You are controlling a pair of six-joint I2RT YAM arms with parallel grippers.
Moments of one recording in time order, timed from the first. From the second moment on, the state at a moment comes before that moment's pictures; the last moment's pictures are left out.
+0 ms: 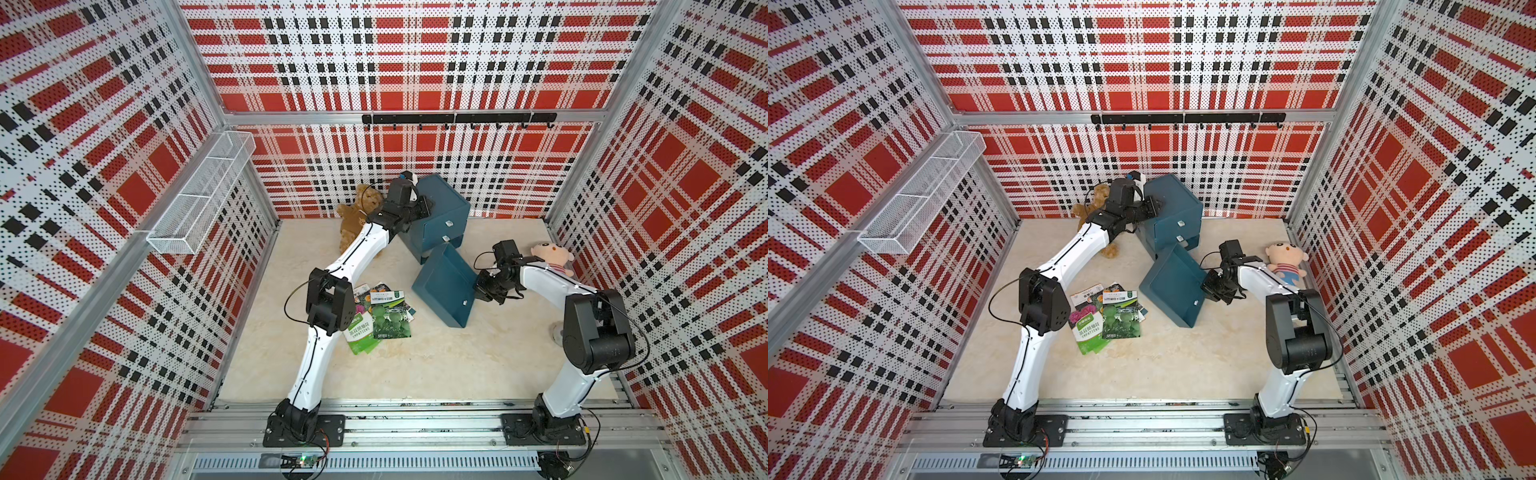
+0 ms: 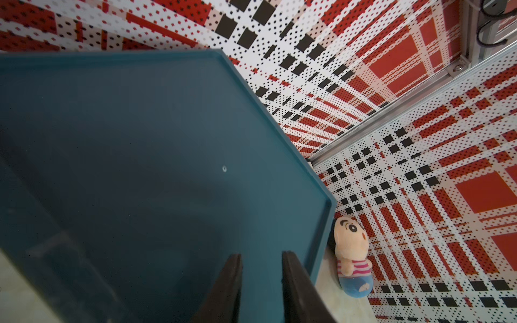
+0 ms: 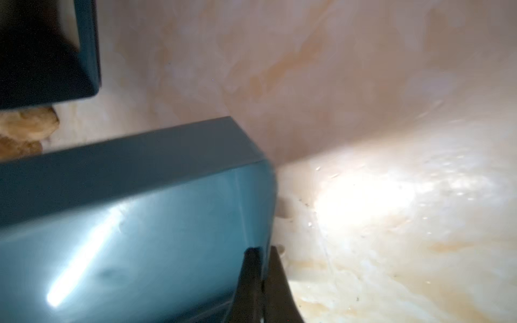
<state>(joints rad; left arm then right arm) -0.48 2.36 2.32 -0.33 0.24 -0.60 0.17 1.76 1.20 -0.65 -0.36 0.74</state>
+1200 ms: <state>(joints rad) -0.48 2.36 2.29 -0.26 0.25 -0.63 0.05 2.03 1.79 -1.24 -0.15 0.72</state>
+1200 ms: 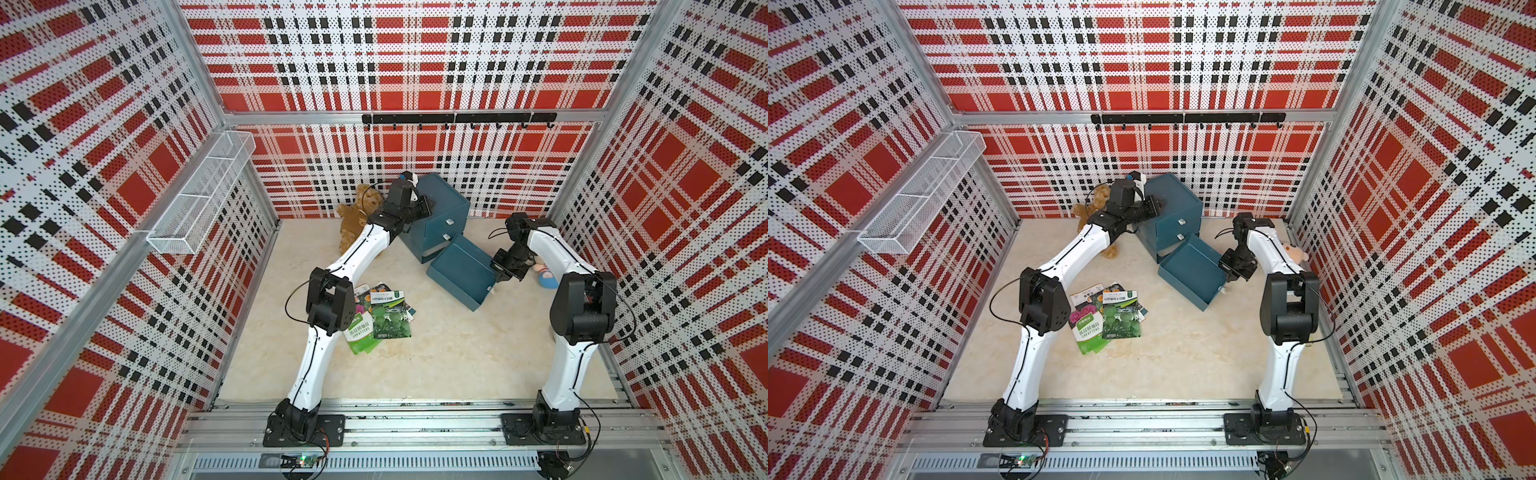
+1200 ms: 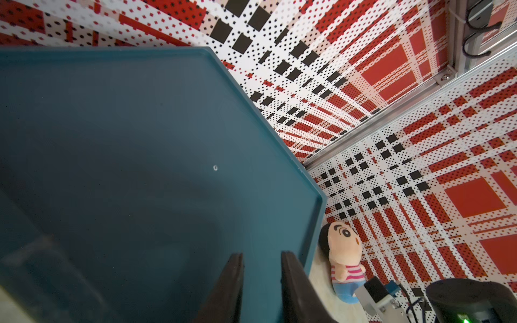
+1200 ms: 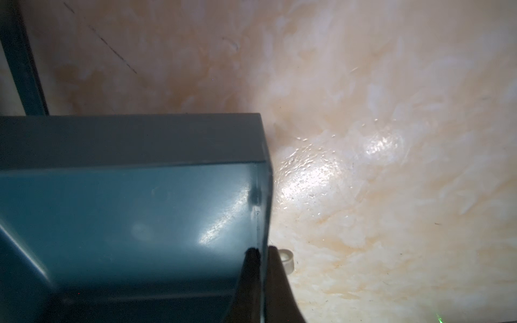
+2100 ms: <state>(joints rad) -0.49 2.36 2.24 -0.13 0.27 -0.68 0.05 2.29 2.12 -1.45 -0.02 0.83</state>
